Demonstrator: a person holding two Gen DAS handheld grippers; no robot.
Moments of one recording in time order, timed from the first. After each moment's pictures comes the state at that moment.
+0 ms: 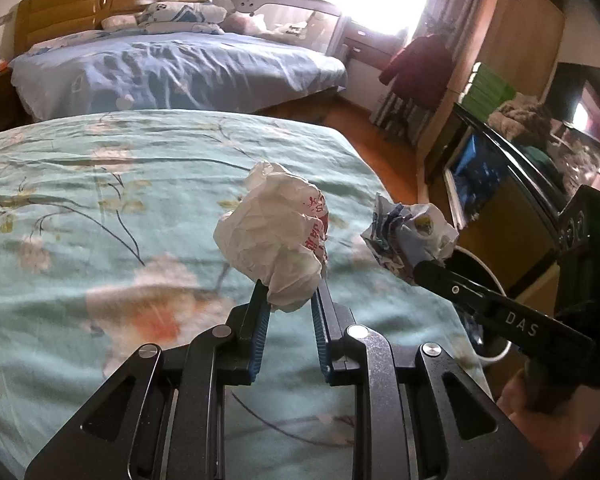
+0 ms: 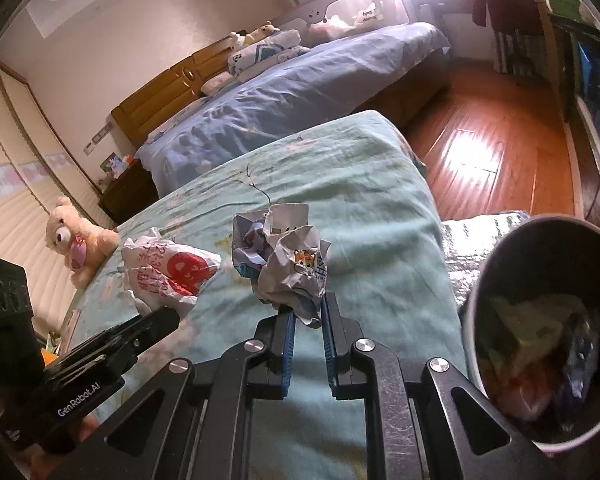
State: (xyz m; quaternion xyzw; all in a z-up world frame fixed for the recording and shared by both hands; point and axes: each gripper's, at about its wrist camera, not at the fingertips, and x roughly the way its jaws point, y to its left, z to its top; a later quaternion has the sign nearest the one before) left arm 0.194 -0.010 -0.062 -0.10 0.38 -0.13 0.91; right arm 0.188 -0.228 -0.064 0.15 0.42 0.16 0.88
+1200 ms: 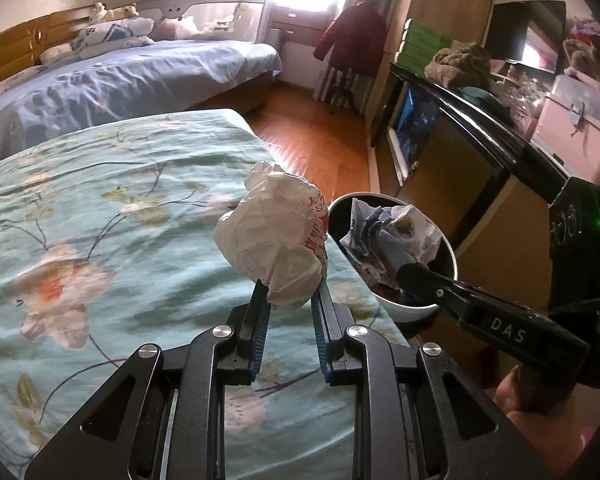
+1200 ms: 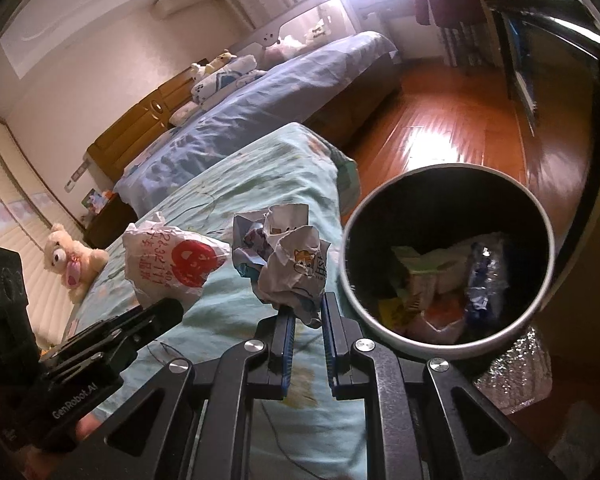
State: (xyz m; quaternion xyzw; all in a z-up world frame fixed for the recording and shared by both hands) left arm 0.138 -0.113 -0.051 -0.02 0.38 -0.21 0.90; right arm 0.112 -0.307 -0.066 0.20 0.40 0.10 0.89
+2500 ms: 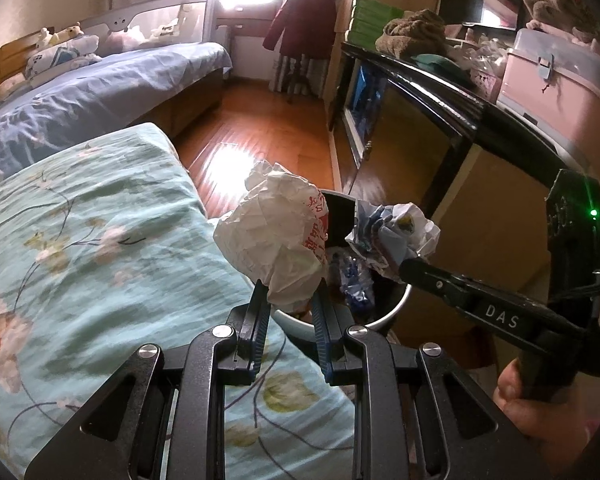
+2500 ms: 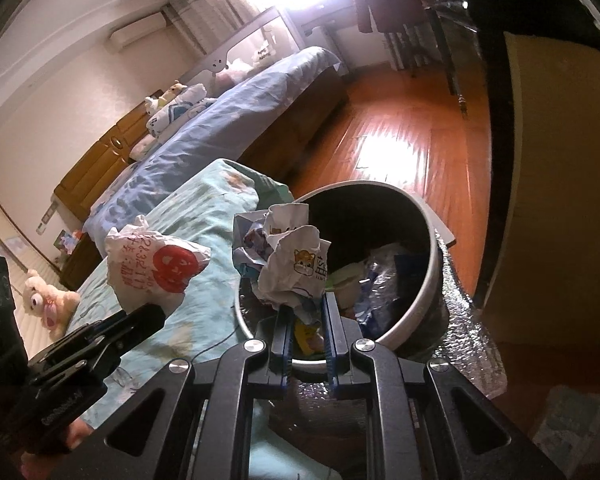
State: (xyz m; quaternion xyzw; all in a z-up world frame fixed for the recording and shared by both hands) left arm 0.146 -0.197 -0.046 0.03 0.38 -0.28 0.88; right arm 0.096 -0.390 -0.072 0.24 0.39 0.02 0.89
